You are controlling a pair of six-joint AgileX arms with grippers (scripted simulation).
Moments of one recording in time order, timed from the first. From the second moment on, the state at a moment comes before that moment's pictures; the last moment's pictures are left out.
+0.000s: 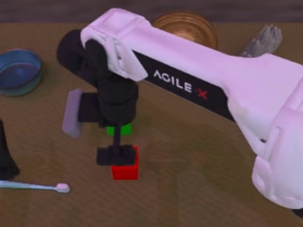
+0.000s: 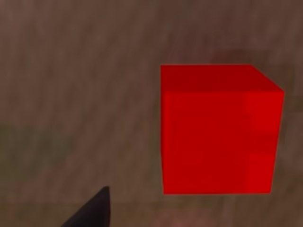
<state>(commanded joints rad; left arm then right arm) -0.01 0.03 0.03 -0.02 0.00 -0.01 0.89 2.49 2.38 -1.42 -0.01 -0.65</state>
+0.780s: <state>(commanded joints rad) -0.21 1.07 0.91 -0.58 0.00 -0.25 0.47 1.39 1.41 -0.78 -0.06 -0.37</state>
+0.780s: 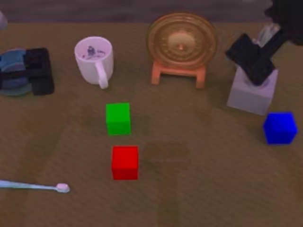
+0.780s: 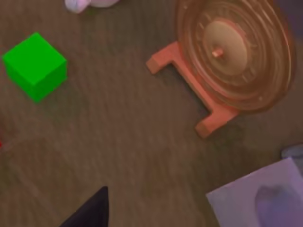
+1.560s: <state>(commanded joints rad) -0.43 2.18 1.84 -1.17 0.00 -0.49 0.05 0.13 0.12 -0.09 -0.01 -0.04</state>
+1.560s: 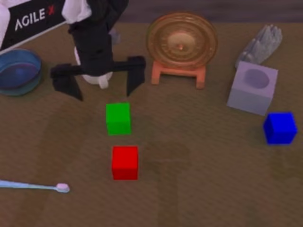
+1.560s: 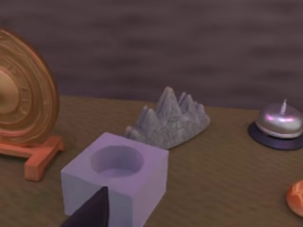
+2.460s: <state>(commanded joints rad) -0.45 2.34 1.84 -1.07 0.00 -0.52 0.01 0.00 0.00 0.00 0.00 0.00</state>
